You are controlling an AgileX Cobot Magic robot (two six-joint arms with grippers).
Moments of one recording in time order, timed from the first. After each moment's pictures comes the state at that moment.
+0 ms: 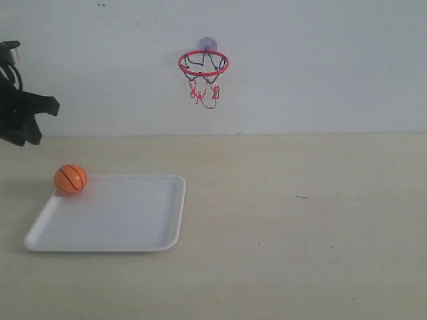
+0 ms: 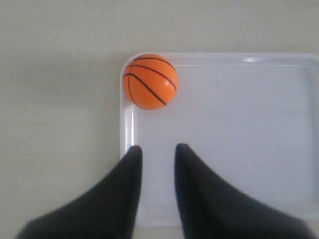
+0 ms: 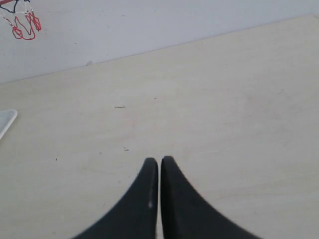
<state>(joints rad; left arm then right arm) -0.01 1.82 -1.50 -0.11 0.88 0.07 0.06 0.01 0.00 0.11 0.35 0.12</state>
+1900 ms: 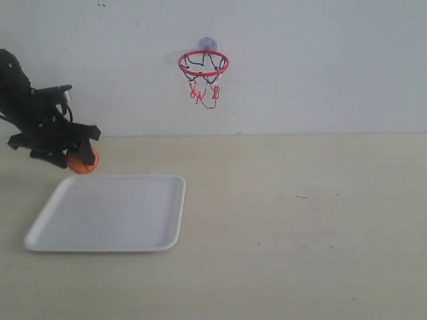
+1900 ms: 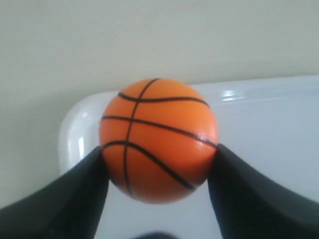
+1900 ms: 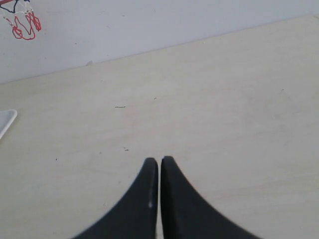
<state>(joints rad) -0.01 2.24 -1.83 -0.29 0.92 0.23 0.06 0.01 0.00 0.11 0.35 0.12</state>
